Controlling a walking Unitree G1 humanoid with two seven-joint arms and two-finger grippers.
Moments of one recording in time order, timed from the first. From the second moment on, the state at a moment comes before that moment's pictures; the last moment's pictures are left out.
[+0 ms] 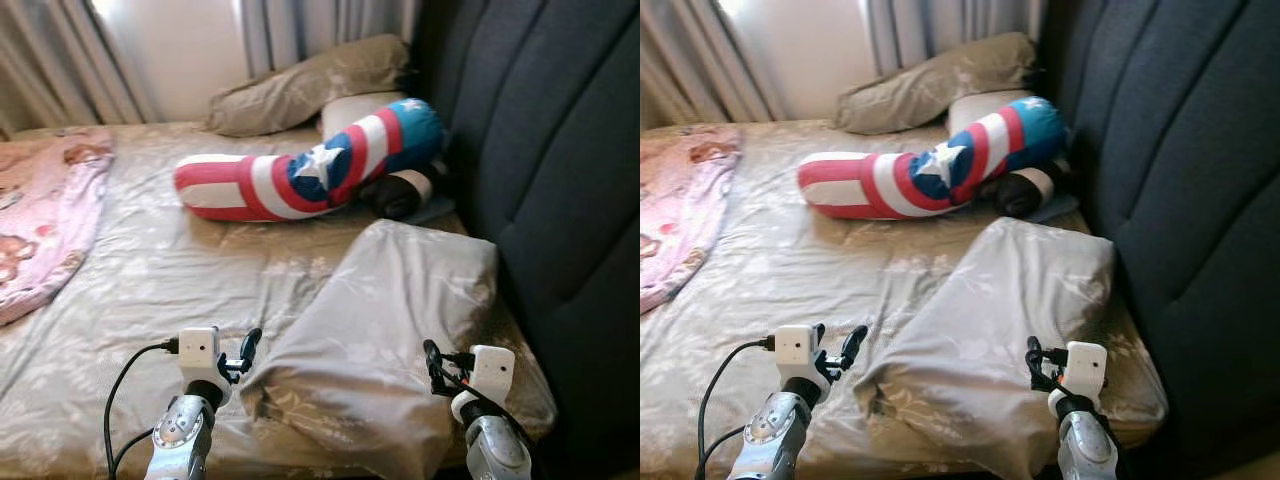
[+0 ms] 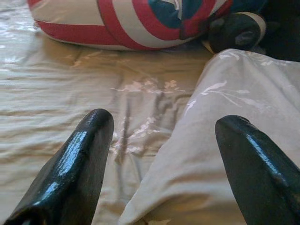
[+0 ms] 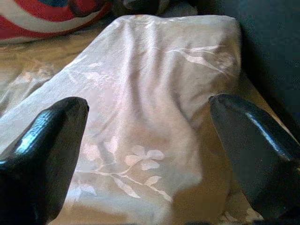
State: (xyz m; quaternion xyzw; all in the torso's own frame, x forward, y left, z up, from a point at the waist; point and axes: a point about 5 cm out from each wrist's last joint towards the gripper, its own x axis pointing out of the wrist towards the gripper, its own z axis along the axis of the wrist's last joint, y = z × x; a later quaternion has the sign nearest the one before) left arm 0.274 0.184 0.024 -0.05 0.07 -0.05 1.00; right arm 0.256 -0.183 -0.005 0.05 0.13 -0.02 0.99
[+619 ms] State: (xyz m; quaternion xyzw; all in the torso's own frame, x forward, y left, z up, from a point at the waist) left arm 0.273 0.178 0.022 -0.06 0.07 -0.06 0.99; right arm 0.255 -0.182 -0.007 0.05 0.14 -0.03 0.99
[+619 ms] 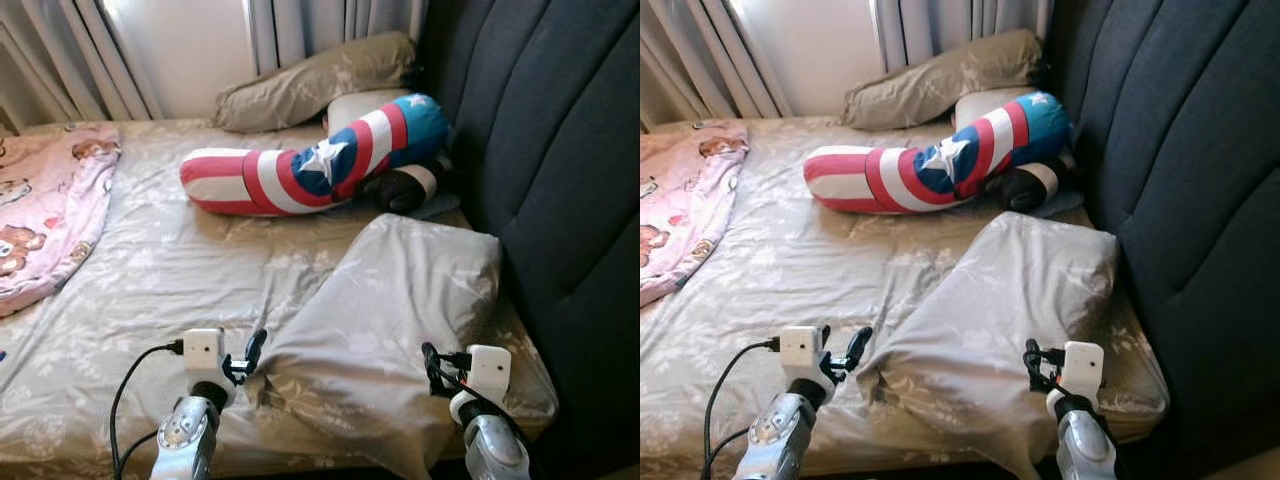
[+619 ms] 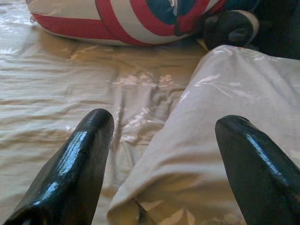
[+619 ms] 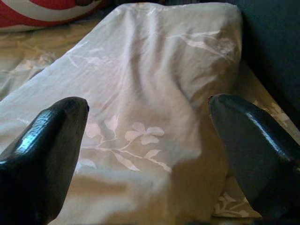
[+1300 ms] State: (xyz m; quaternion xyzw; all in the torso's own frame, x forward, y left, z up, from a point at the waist) left arm 0.272 0.175 0.021 -0.07 0.07 -0.07 0.99; right arm 0.255 -0.170 -0.009 0.07 0.15 -0.01 0.99
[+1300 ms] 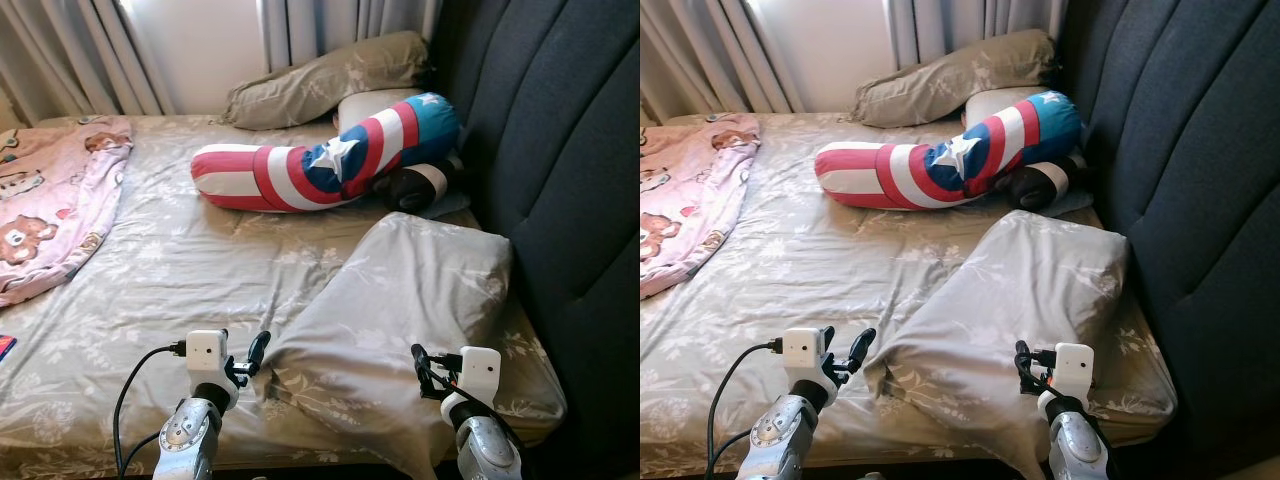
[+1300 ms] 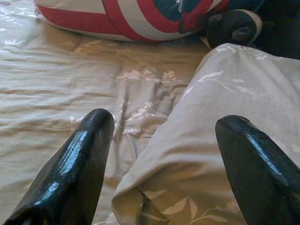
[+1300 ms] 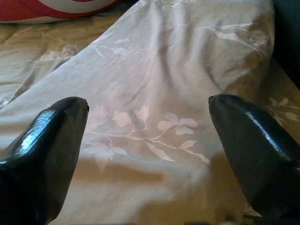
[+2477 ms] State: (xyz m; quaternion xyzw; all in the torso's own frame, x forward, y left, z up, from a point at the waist) left arm 0.275 0.176 0.024 -0.08 0.07 -0.07 0.99; right arm 0.254 -0.177 -0.021 0.05 0.20 -0.04 0.98
